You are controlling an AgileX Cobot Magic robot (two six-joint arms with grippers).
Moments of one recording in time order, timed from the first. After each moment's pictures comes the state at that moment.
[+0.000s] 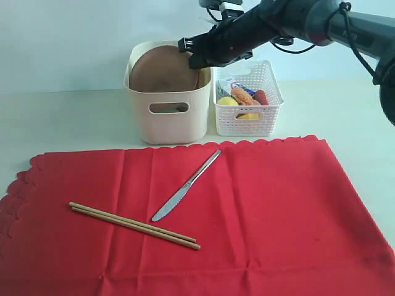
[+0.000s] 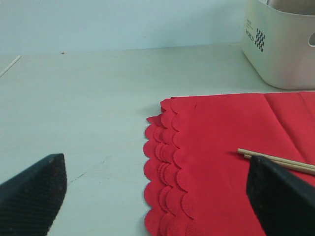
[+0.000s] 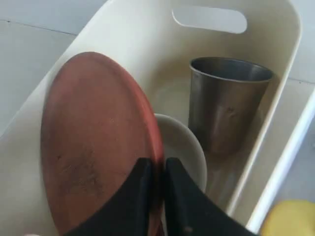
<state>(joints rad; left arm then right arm) -0.02 0.00 0.00 0.11 0.37 -0.06 0.32 2.40 -2.16 0.66 0.70 -0.41</state>
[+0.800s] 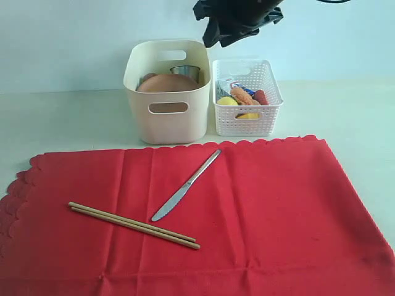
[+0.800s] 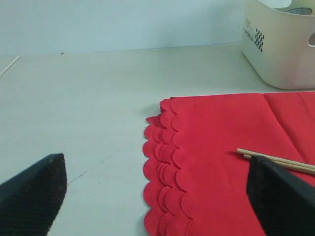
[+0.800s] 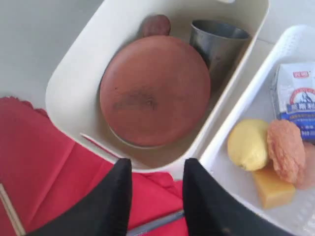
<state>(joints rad) -0.02 0.00 0.00 0.11 0.37 -0.06 0.32 2.17 -2.16 0.38 1.06 -0.22</state>
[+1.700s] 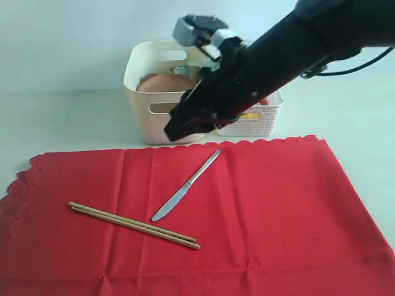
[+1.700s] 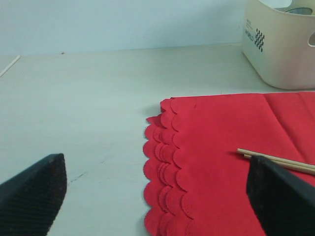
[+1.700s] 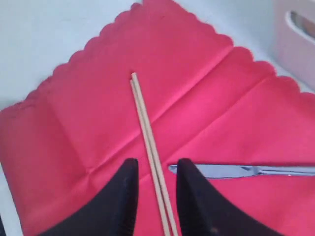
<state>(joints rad) -0.02 0.00 0.00 0.11 0.37 -0.06 0.49 1.77 -1.30 0.84 0.82 -0.84</state>
